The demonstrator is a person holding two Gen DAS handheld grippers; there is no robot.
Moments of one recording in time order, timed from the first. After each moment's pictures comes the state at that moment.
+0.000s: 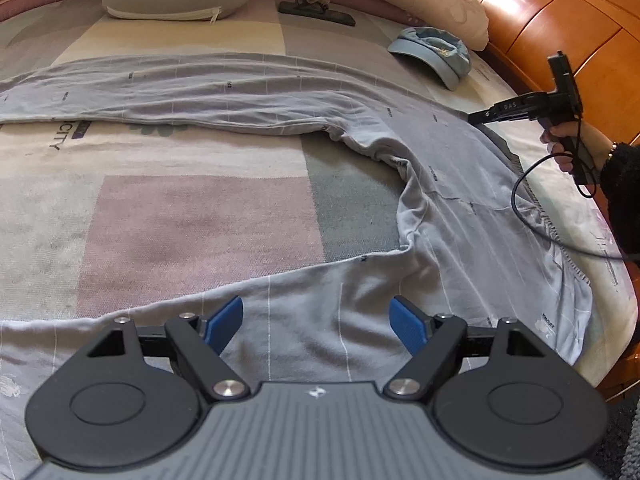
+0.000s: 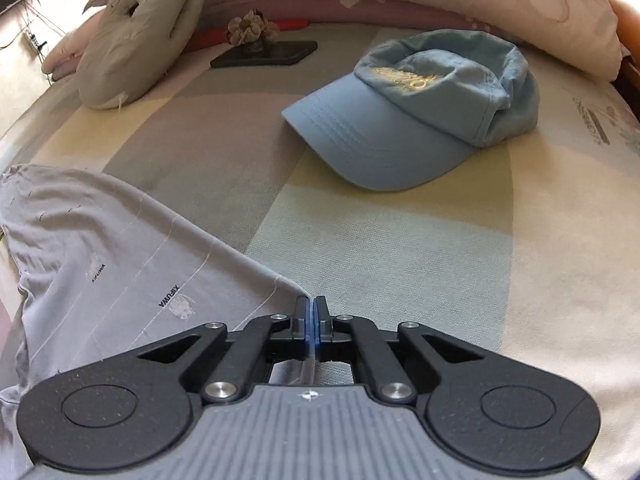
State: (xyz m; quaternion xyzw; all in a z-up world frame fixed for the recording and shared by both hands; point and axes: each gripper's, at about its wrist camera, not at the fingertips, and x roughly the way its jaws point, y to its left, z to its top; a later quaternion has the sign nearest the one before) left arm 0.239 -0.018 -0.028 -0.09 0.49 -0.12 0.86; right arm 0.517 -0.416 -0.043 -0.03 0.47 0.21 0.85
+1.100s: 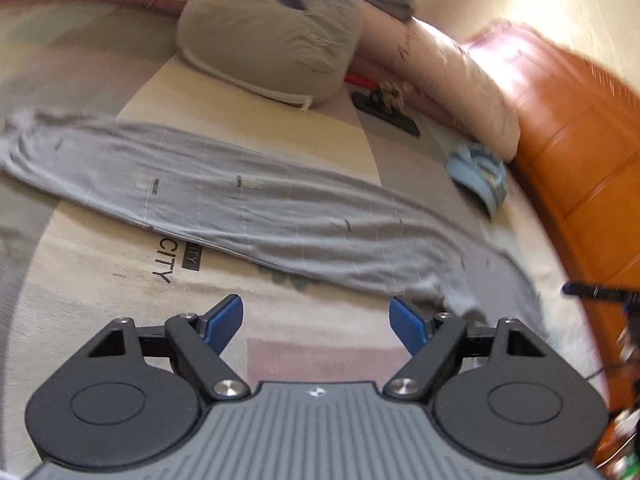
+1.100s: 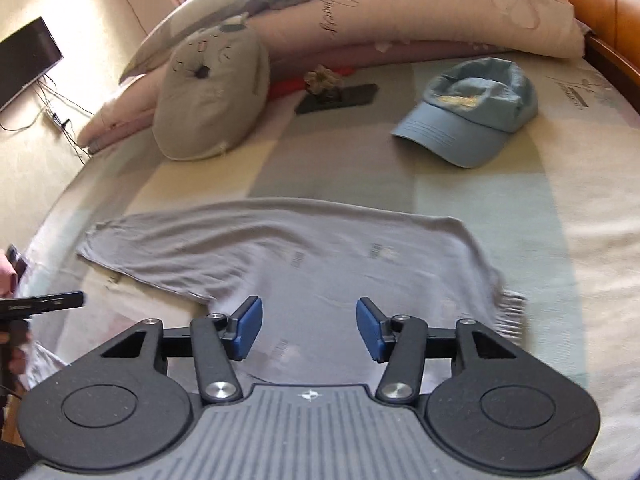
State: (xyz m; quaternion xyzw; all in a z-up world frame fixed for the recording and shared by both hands) left arm 0.323 0.144 -0.014 -0.22 0.42 -0.11 0.87; right arm 0.368 -0.343 0.042 0.10 0.44 0.22 0.87
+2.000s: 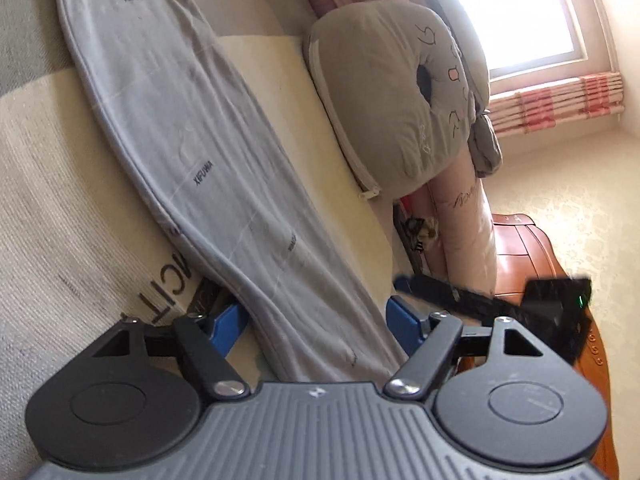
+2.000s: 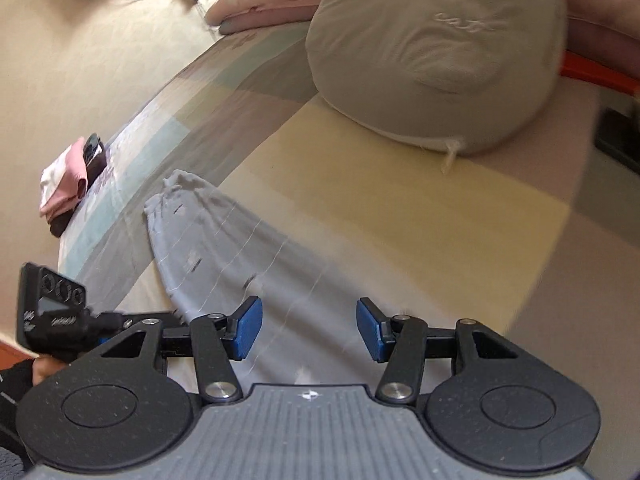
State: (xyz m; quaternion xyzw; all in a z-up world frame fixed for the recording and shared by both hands) left arm 0.377 0.191 -0.108 -0.53 0.31 -0.05 0.79; right arm 0.601 -0.071 -0.013 -0.03 0.50 0.47 0.72
